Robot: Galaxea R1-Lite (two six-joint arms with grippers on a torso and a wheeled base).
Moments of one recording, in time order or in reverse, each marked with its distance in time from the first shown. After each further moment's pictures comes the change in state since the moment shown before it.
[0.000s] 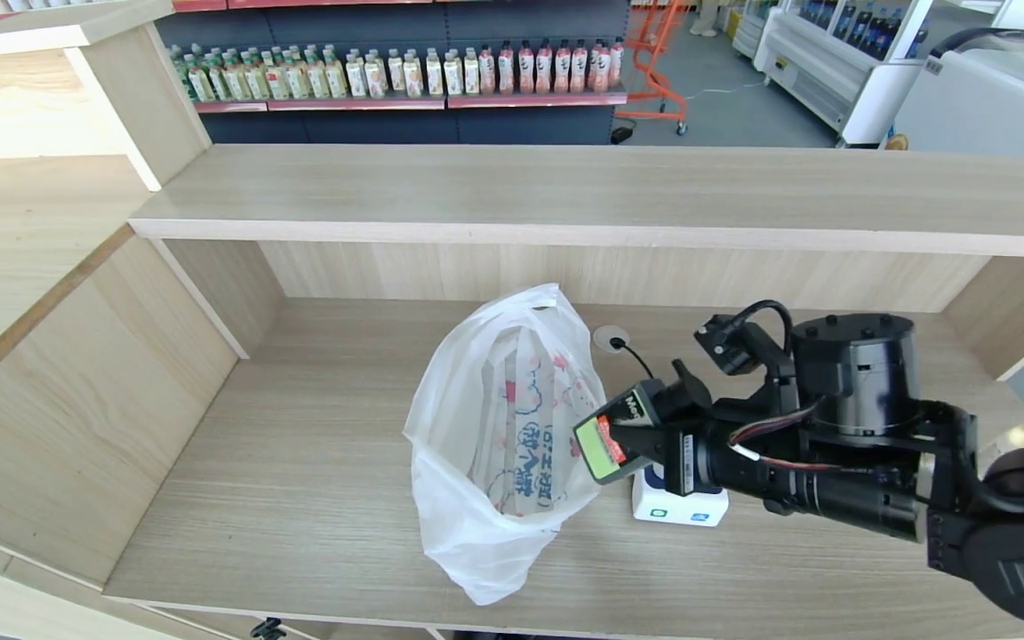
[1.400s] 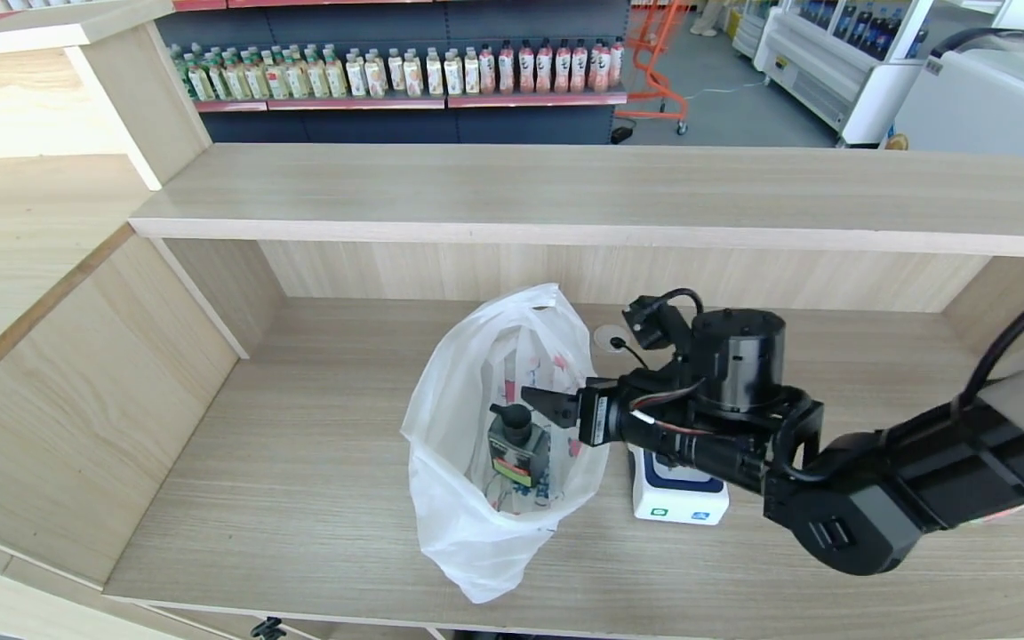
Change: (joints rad) left arm 0.000 0.000 0.000 0.000 0.000 0.000; right arm 0.021 0.231 -0.163 -0.242 0.007 0.056
